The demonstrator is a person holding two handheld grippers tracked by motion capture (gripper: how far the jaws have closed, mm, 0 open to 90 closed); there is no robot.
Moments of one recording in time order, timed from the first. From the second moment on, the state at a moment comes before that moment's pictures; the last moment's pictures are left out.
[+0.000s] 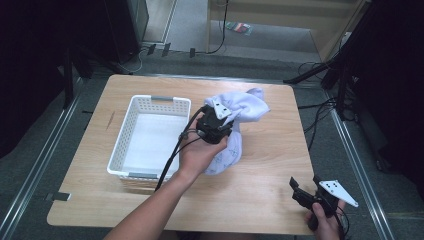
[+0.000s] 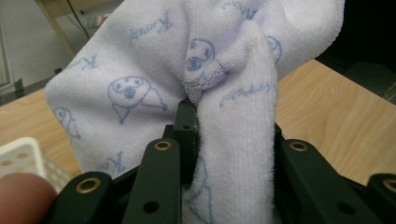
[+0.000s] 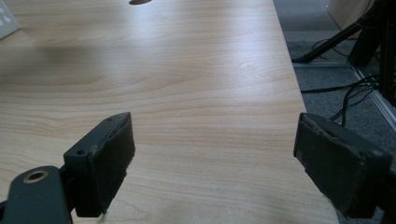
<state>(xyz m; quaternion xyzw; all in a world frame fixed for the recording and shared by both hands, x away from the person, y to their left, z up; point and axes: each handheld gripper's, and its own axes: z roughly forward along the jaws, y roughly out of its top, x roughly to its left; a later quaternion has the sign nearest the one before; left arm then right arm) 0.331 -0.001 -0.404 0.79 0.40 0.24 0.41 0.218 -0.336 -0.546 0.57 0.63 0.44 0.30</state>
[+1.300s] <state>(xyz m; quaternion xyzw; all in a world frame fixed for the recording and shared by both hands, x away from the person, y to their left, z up) 0.317 0.026 -0.441 0.78 0.41 0.15 0.45 0.218 -0.336 -0.546 0.57 0.63 0.44 0.30</state>
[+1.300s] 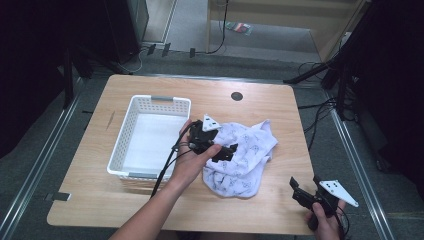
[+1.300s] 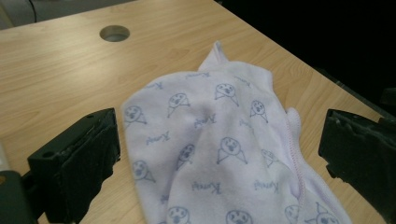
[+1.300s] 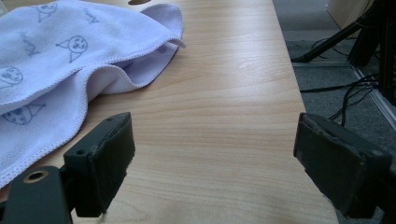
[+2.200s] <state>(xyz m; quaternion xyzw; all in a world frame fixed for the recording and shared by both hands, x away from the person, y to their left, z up) 0.291 0.169 -0.422 0.70 0.46 0.21 0.51 0.219 -0.335 -0.546 0.57 0.63 0.43 0.30</state>
